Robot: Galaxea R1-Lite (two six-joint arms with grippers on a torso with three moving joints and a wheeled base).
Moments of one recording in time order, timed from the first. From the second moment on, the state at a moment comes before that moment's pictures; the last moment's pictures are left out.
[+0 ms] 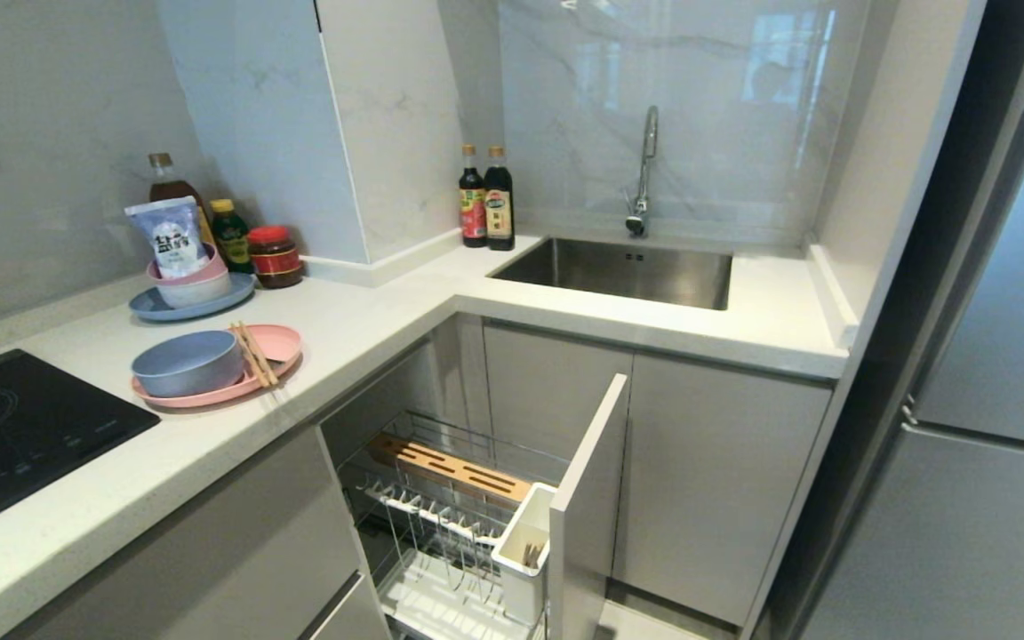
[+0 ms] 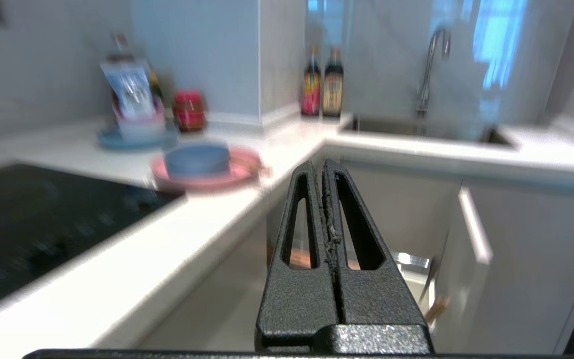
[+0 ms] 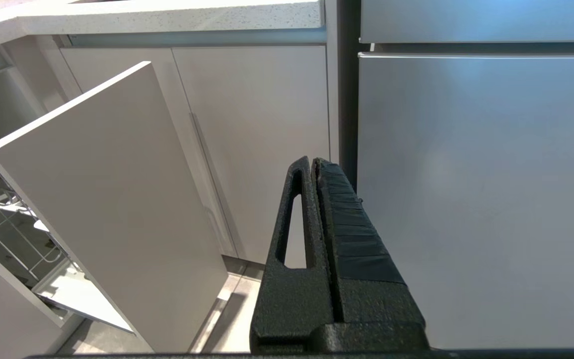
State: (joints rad) left arm 0.00 0.06 -0.58 0.24 -0.02 0.01; right arm 0.00 0.00 0.00 -0.01 -0.05 0.10
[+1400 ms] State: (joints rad) left arm -0.62 1.63 -1.61 0.56 -0.09 -0.42; right arm 0.00 0.00 0.00 -0.01 -0.05 0.10
